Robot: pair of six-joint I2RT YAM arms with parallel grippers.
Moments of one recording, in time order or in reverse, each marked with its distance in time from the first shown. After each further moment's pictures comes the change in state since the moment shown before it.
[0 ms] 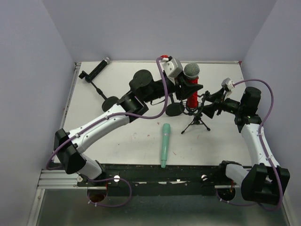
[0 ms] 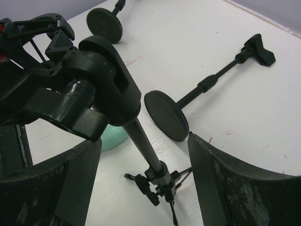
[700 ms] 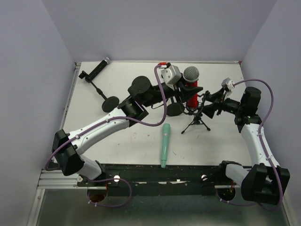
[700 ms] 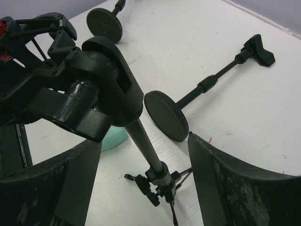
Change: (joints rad) left arm -0.016 -0.045 -0.137 0.186 -0.042 0.049; right arm 0.000 0.000 0.000 0.002 0.000 0.000
